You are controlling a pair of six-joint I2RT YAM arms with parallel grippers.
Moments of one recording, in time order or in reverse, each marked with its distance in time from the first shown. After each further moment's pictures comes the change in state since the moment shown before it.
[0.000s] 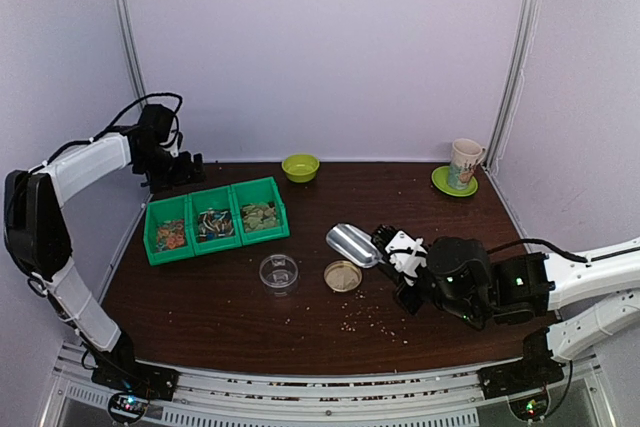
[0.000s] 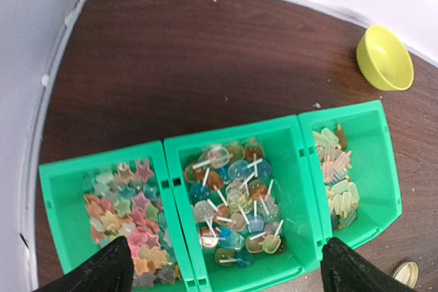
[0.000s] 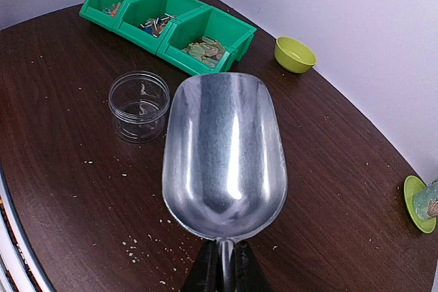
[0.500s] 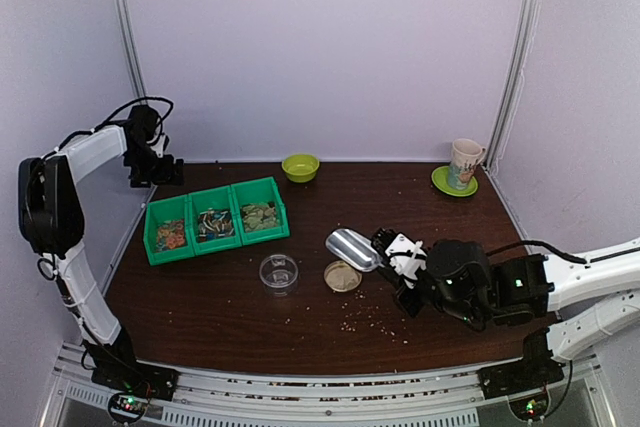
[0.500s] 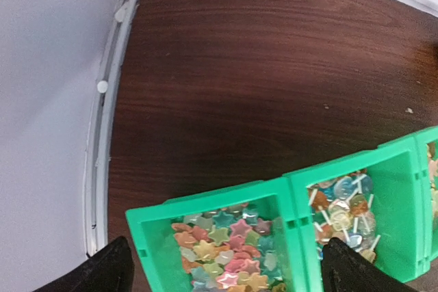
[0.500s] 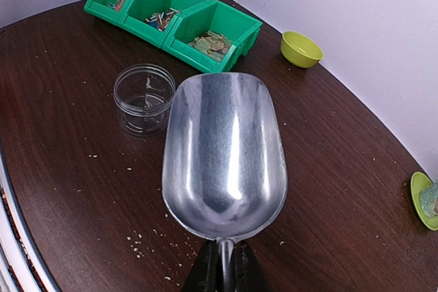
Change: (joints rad) left arm 0.151 0.170 0.181 -0.096 -0.056 0.269; right arm 0.000 -0.002 -0.011 0.000 -0.024 0.016
